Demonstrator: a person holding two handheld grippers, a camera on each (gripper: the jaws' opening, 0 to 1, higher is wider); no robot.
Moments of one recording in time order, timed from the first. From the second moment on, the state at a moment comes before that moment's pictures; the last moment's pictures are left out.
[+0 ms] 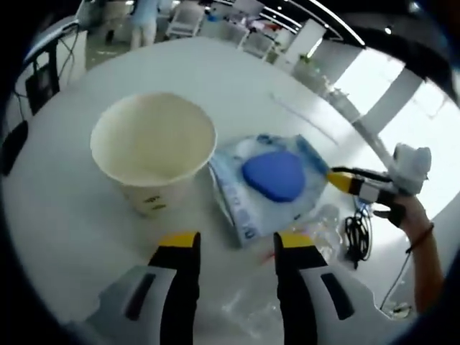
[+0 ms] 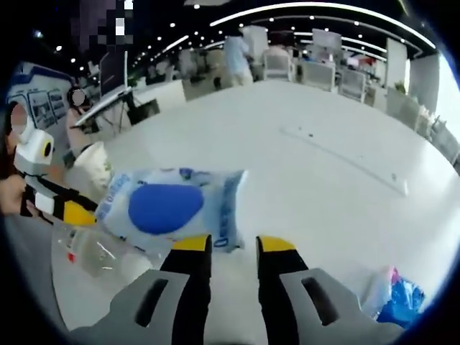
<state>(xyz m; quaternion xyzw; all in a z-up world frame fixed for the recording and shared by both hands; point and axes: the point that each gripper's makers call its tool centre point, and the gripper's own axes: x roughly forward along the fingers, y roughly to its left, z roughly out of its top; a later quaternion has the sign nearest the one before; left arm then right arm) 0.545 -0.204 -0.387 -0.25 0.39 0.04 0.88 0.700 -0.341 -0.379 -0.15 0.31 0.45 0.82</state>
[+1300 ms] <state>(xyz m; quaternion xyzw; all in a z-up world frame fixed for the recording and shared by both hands) 0.599 -0.216 -0.318 -0.09 0.31 -0.04 0.95 0.706 -0.378 -0.319 -0.13 0.27 0.40 0.87</state>
